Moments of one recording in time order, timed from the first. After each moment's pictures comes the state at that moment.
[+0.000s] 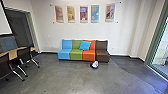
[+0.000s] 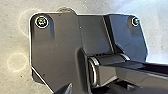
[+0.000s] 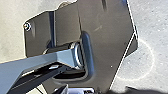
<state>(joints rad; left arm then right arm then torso) 1.47 3.02 -2.66 0.17 0.09 -0.08 -1.63 2.87 -2.49 0.26 0.06 -0.03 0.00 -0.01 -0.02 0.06</state>
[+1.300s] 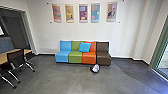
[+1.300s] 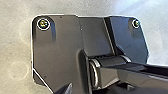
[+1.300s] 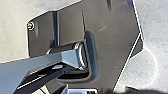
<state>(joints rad) 1.47 3.01 -2.66 0.17 0.07 -0.08 -1.63 2.89 -2.49 0.25 0.05 -0.03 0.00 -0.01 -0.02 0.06</state>
